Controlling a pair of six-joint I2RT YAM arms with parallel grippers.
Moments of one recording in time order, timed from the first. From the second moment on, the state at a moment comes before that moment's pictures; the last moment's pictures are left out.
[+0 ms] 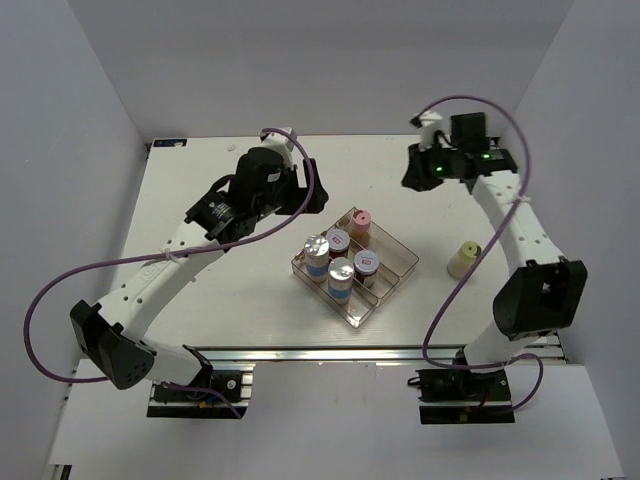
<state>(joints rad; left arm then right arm) -0.68 1.37 1.46 -0.56 -0.12 -0.49 0.21 1.62 1.57 -0.71 -0.50 -0.26</state>
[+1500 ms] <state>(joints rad) -0.67 1.29 1.31 -0.47 -0.09 -0.47 -0.06 1.51 1.14 -0.80 0.01 -0.22</state>
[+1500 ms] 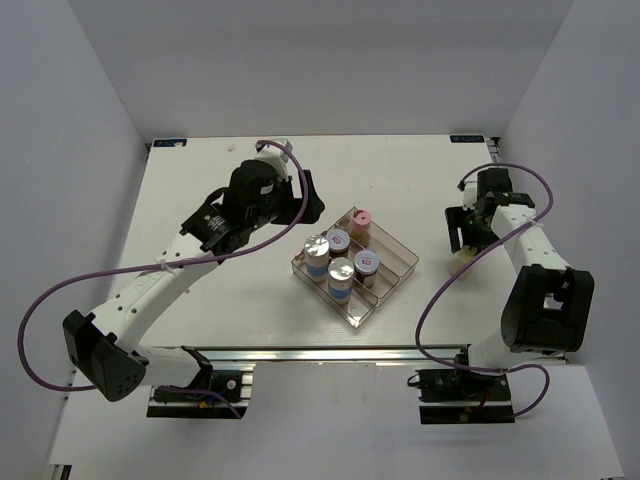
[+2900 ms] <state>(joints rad) -0.66 1.29 1.32 -0.49 -0.10 -0.46 0.16 1.47 1.40 -0.88 -0.59 -0.42</state>
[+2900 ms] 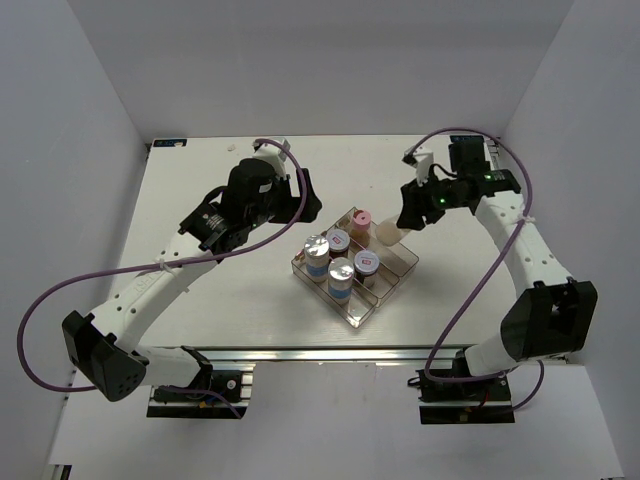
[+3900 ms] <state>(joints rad) -0.66 1.27 1.33 -0.52 -0.13 -0.46 0.37 1.62 1.32 -0.80 -0.34 -0.43</state>
